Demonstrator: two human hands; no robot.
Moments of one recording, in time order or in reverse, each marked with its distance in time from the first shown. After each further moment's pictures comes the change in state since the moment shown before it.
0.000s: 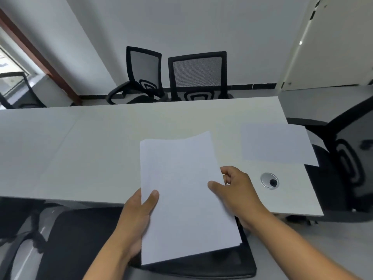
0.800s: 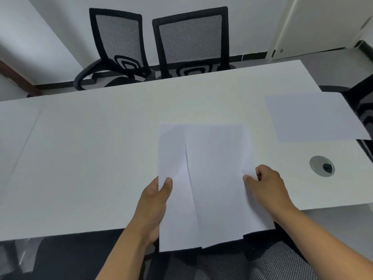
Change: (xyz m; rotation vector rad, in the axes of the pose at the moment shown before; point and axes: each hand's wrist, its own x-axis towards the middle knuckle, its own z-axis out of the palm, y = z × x) left_hand 0.195 -0.032 -0.070 0.015 -0.226 -0.124; right_hand 0.128 0.110 0.081 -0.366 0.412 0.207
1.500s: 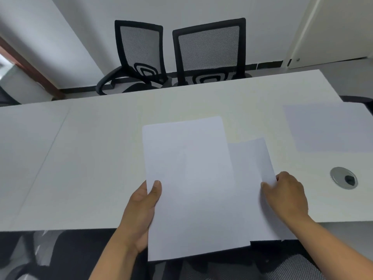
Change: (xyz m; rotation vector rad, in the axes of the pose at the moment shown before) left_hand -0.027 0.019 -0.051 -0.158 0.050 0.051; right_hand 0.014 0.010 0.013 -0.333 0.159 0.000
